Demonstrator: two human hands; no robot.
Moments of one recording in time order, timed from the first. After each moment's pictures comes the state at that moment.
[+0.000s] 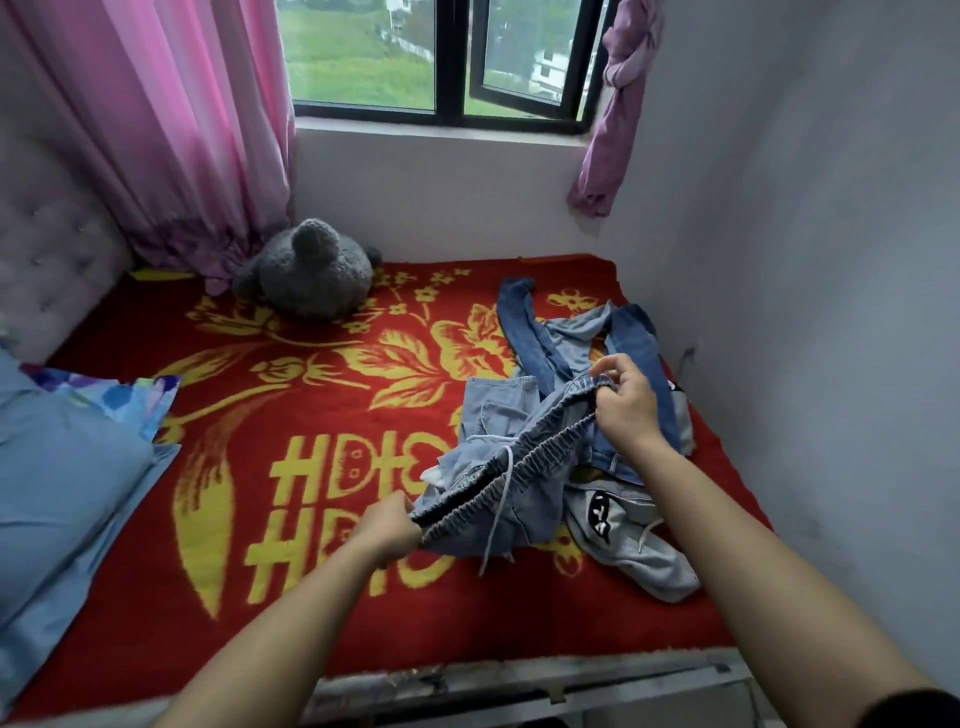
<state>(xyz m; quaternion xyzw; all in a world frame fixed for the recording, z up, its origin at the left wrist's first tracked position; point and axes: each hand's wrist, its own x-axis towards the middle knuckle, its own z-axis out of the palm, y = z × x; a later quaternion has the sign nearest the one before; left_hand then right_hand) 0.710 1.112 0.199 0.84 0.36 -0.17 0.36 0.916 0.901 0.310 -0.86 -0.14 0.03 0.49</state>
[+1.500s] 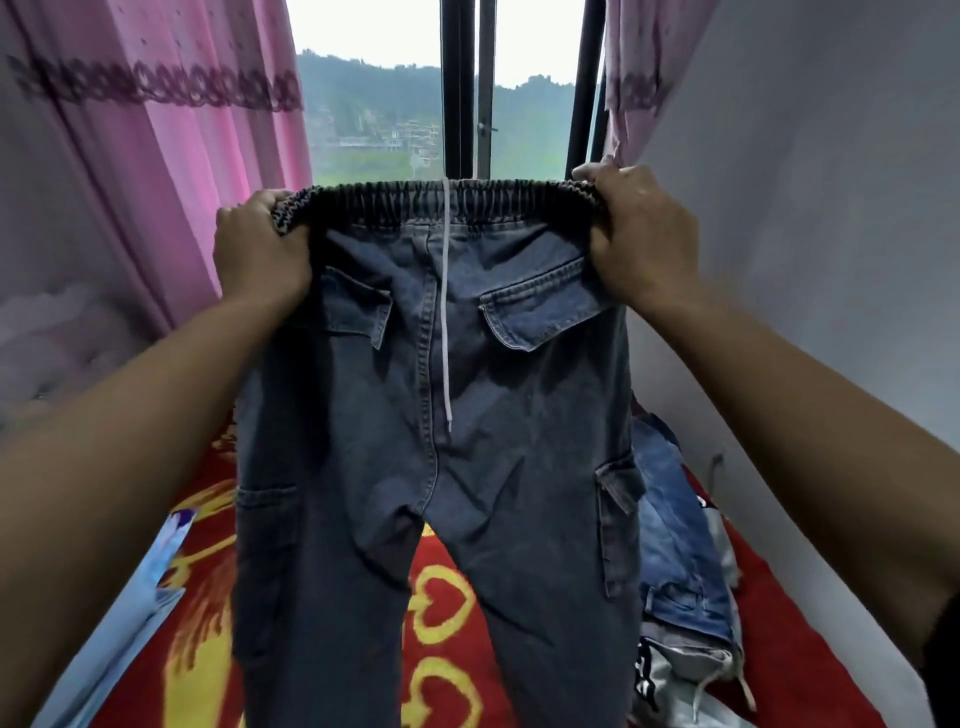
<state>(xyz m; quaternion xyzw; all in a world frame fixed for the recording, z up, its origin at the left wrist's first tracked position) 0.799 1.247 0.584 0.78 0.30 0.50 0.23 0.991 0.972 0.596 -0.81 -0.35 -0.43 0.21</state>
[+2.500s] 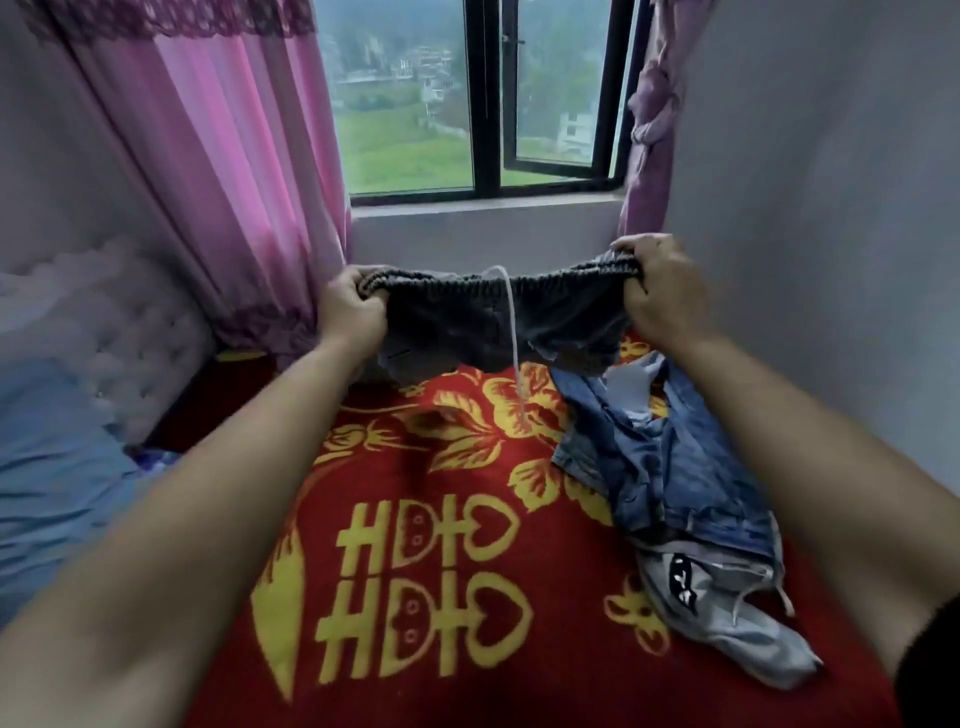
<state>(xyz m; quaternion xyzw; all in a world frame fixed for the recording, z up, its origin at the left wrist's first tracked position) 0.815 1.277 0.460 0.76 0.27 0.39 0.45 0.994 0.987 0.471 -0.85 -0.33 -0.23 0.33</state>
